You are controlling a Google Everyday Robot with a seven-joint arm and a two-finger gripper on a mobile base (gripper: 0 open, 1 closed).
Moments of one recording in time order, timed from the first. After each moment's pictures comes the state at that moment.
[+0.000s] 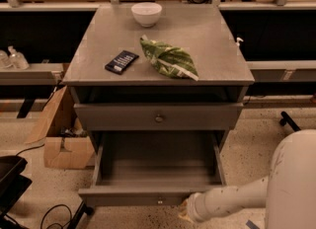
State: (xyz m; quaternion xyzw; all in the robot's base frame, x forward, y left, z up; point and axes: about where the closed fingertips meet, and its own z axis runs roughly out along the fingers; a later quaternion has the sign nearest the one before) arm 0.437 -0.102 0.325 -0.64 0.73 0.10 0.23
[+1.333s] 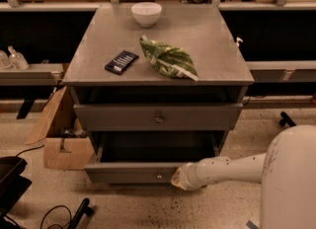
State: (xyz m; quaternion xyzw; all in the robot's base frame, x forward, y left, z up) arm 0.546 -0.082 0.370 -0.65 0.71 0.06 0.27
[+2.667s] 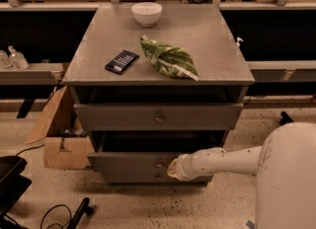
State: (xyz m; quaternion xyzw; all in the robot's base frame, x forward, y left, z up) arm 0.575 -0.072 0.381 -0.66 0.70 0.05 0.28
